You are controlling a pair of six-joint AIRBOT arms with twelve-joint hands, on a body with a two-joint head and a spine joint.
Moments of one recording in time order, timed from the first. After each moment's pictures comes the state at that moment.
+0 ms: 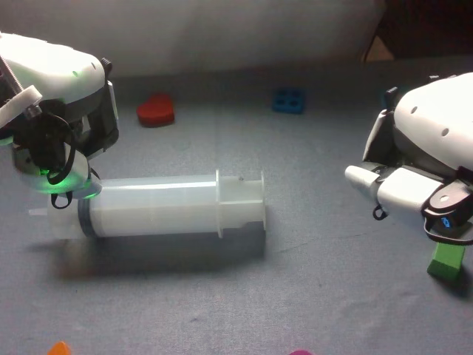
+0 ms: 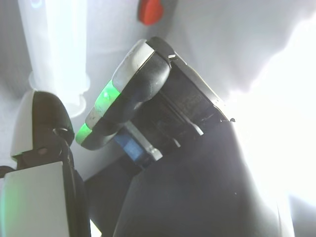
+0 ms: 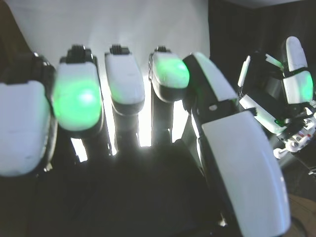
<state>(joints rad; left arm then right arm) 0.11 -0.74 0.61 1.09 0.80 -0.03 -0.37 -0.81 0.37 1.51 0.88 -2.39</state>
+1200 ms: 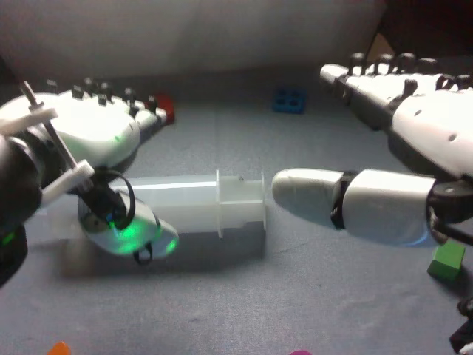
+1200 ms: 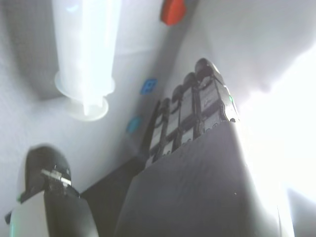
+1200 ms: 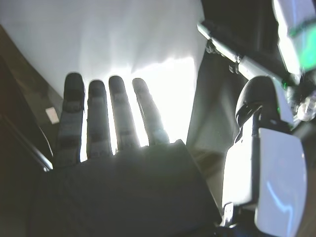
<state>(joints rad) 0.33 -0.81 0.56 1.31 0.83 -0.34 -0.43 -0.81 0.33 1.38 0.93 -2.03</state>
